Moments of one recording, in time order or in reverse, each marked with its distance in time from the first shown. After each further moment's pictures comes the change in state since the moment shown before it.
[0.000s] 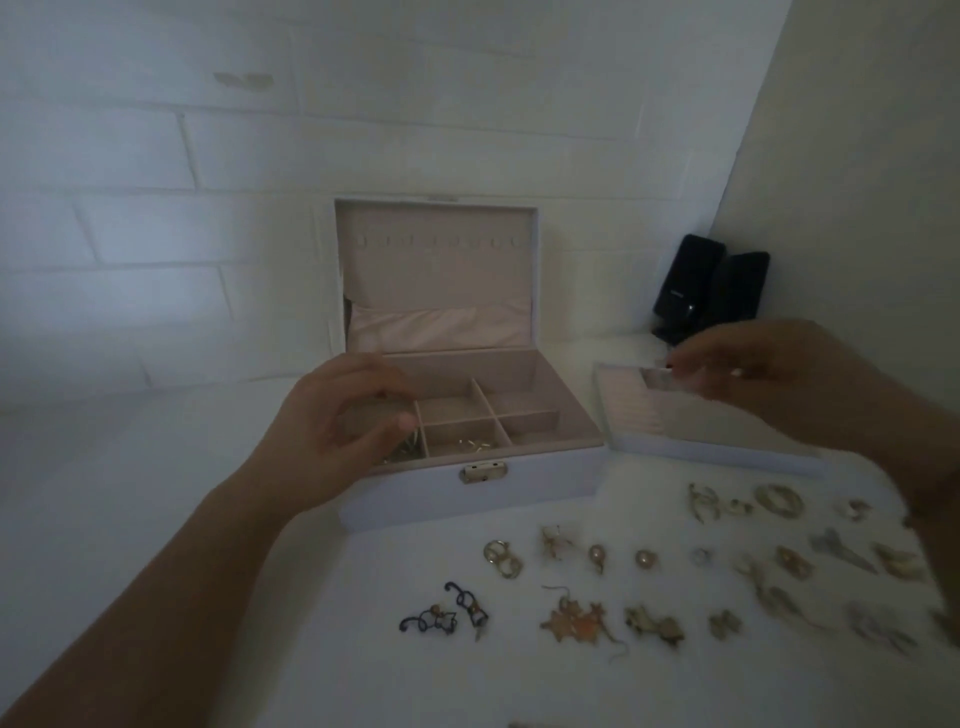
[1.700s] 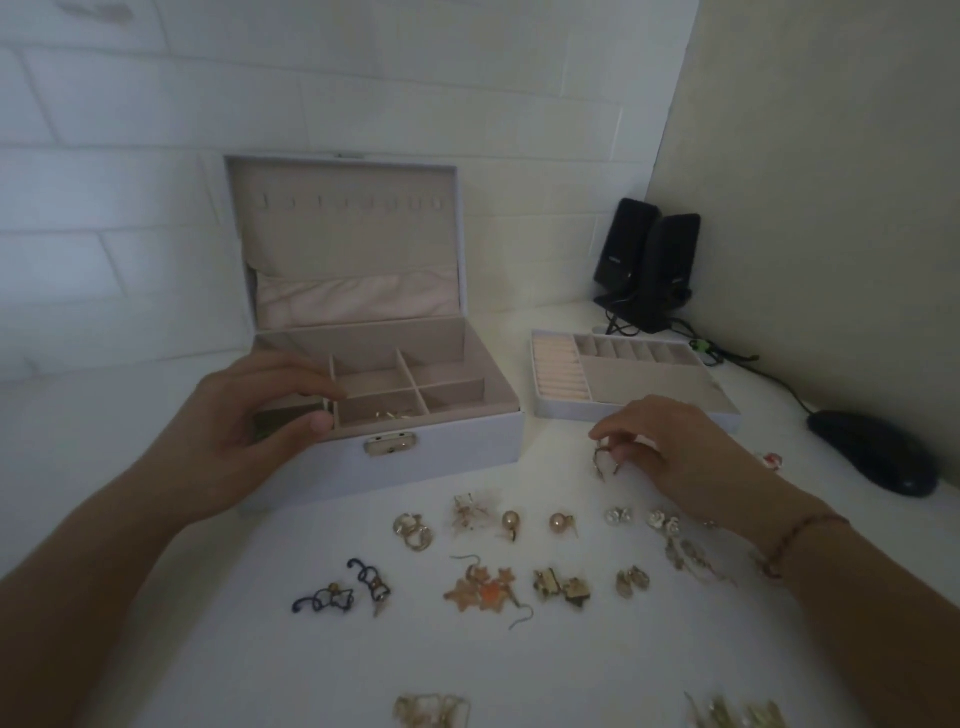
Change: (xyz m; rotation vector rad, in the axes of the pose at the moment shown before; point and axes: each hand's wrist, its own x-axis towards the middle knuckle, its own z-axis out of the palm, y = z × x) left_hand -0.009 0.017 0.015 0.027 -0.093 -0.045; right_hand -0.055 0.073 0.075 -0.068 -0.046 0.007
